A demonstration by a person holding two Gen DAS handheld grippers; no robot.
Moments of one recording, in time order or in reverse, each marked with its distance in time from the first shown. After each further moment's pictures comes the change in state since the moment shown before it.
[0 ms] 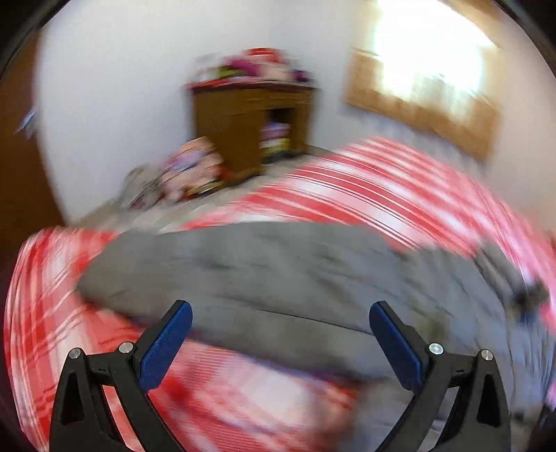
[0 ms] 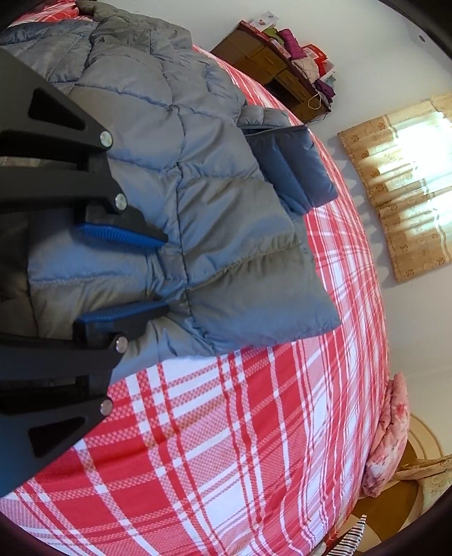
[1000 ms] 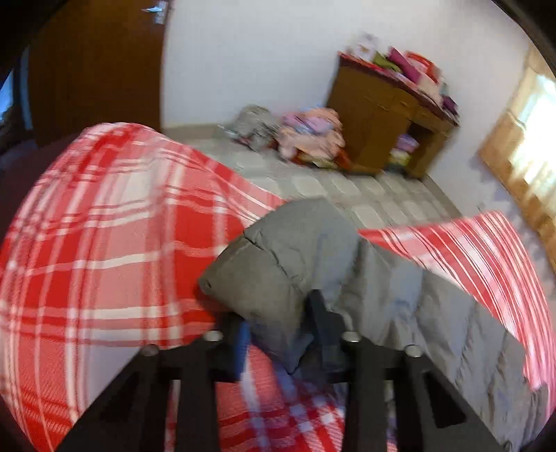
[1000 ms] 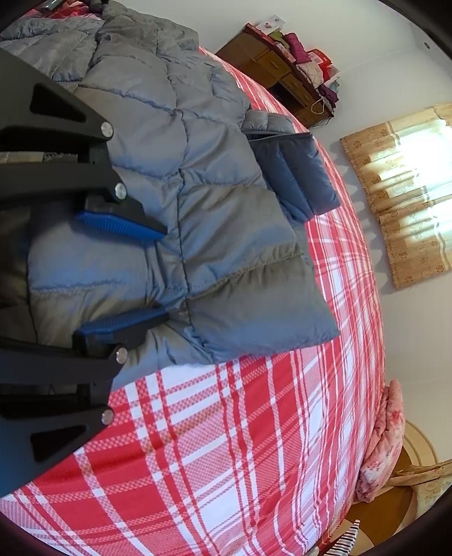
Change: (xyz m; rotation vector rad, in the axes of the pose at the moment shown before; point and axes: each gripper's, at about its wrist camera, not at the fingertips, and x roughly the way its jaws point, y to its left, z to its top) left arm 0.081 0.133 0.006 -0.429 0.097 0.224; right arm 0.003 0.003 -0.001 -0.019 -0.006 0.013
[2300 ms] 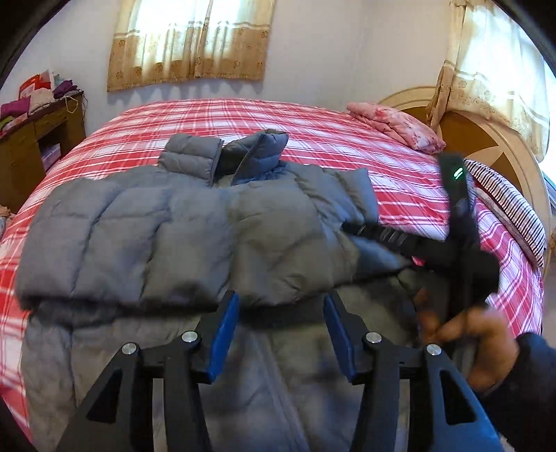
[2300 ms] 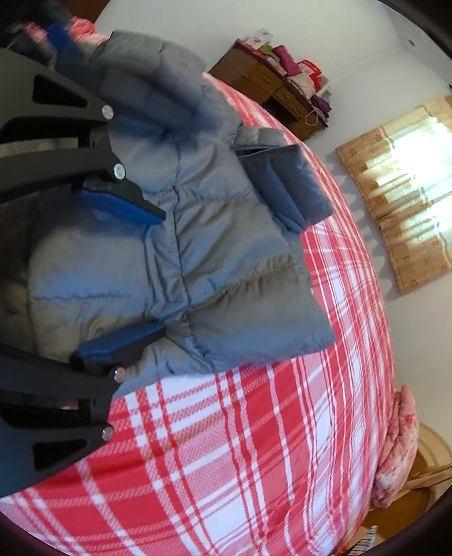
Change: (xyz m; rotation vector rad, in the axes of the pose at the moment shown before) left arm -0.235 -0.203 -0.304 1.106 0.186 -0.919; right arm -0.028 -0.009 0.011 0.101 -0.006 0.133
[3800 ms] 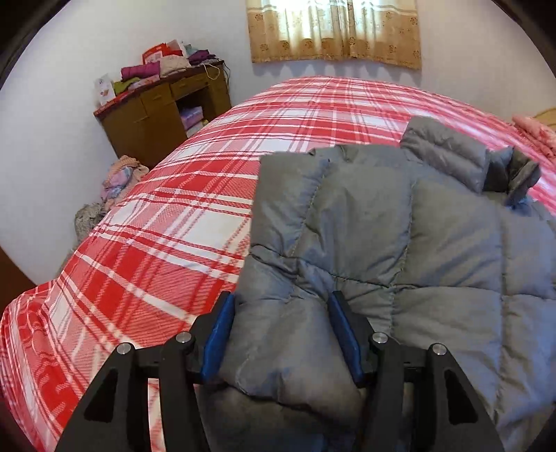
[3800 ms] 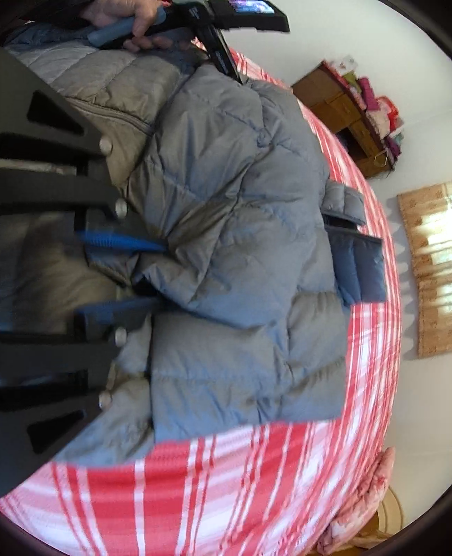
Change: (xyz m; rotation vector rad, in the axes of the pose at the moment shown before) left arm 0.035 0.180 0.019 -0.232 0.062 0.581; right arm -0.024 0.043 -0.054 -0.303 0.161 -0.049
